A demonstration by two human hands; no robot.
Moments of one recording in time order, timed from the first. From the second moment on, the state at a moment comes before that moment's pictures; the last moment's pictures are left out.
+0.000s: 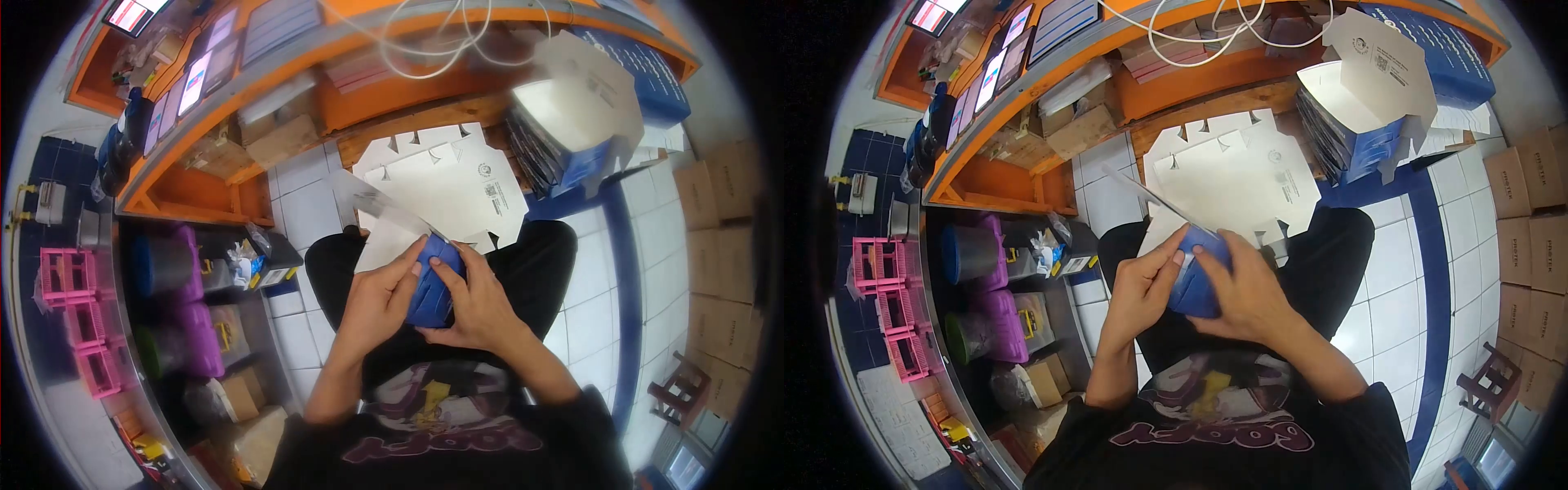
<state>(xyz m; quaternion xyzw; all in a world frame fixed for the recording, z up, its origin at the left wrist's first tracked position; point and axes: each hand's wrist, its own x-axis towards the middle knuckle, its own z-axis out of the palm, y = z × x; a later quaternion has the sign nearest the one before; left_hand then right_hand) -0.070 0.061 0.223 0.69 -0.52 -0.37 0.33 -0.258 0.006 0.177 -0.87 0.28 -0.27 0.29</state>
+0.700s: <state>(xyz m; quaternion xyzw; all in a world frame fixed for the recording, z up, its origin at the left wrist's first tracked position) -0.068 0.070 0.201 0.70 -0.45 -0.36 0.42 -0.255 -0.002 0.172 -0.87 0.26 -0.27 0.31</state>
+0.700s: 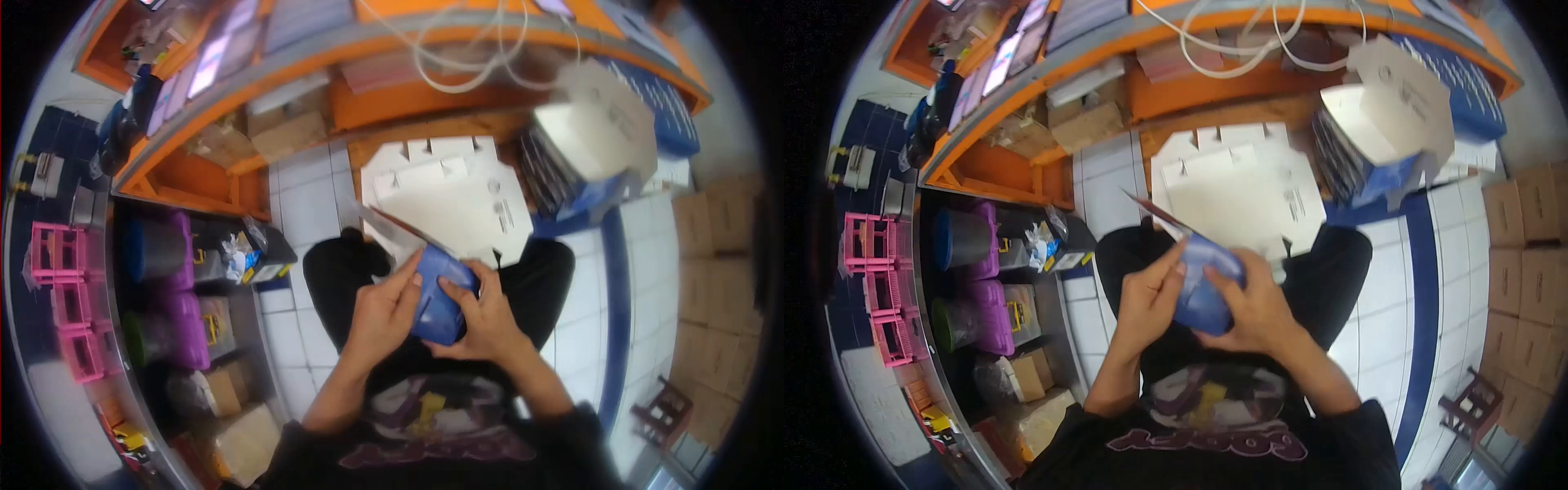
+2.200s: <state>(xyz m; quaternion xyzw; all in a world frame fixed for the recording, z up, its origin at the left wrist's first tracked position) -0.029 0.033 0.041 0.63 -0.18 -0.40 0.64 -0.282 -0.069 0.018 -0.74 0.37 -0.18 0.53</state>
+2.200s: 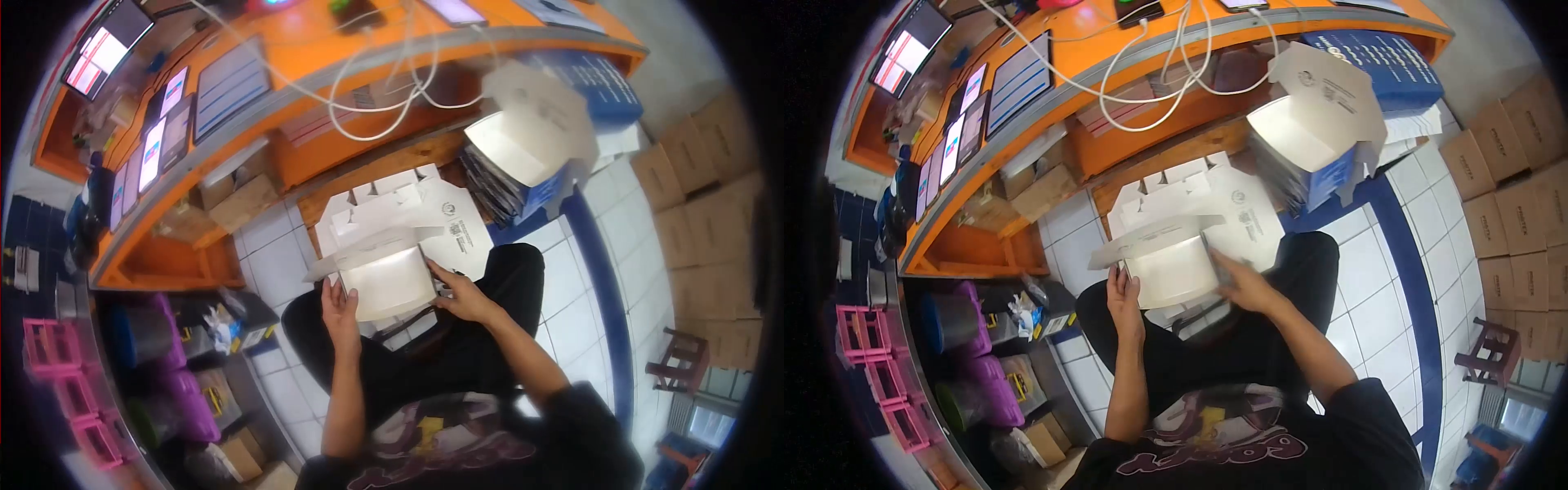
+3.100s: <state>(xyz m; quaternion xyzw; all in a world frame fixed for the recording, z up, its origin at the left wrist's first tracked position) -0.077 0.042 0.209 0.66 -0.39 -0.19 0.61 -0.335 -0.023 0.193 -0.84 0.34 -0.33 -0.25</state>
